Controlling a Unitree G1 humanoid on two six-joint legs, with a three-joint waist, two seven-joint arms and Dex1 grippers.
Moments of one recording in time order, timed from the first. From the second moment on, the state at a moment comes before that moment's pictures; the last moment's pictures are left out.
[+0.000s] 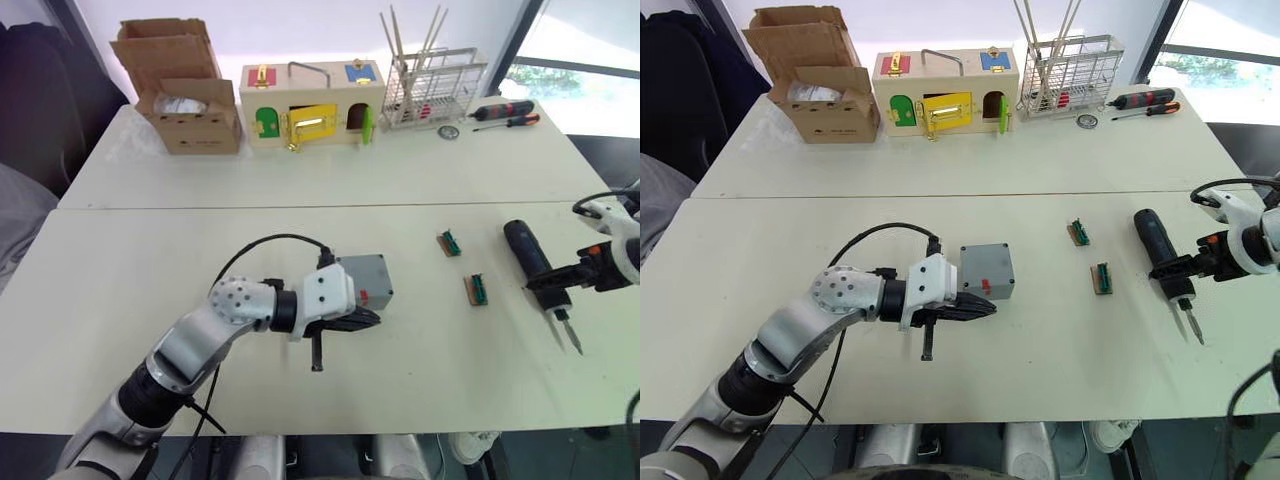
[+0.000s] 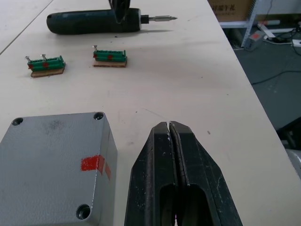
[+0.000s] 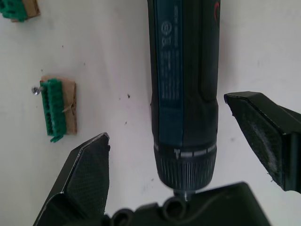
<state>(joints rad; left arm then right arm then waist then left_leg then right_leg) -0.42 0.50 -0.44 -0.48 -0.31 0.57 -0.89 -0.93 -1.15 0.45 0.79 0.08 0.96 1.32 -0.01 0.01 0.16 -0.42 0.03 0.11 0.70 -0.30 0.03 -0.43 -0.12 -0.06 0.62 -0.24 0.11</state>
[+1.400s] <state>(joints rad) -0.55 0.51 -0.10 -0.27 -0.57 0.69 -0.93 -0.75 -0.45 -0.63 -0.19 0.45 1.01 0.79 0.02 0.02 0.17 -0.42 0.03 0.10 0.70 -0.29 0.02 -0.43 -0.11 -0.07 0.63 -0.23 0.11</state>
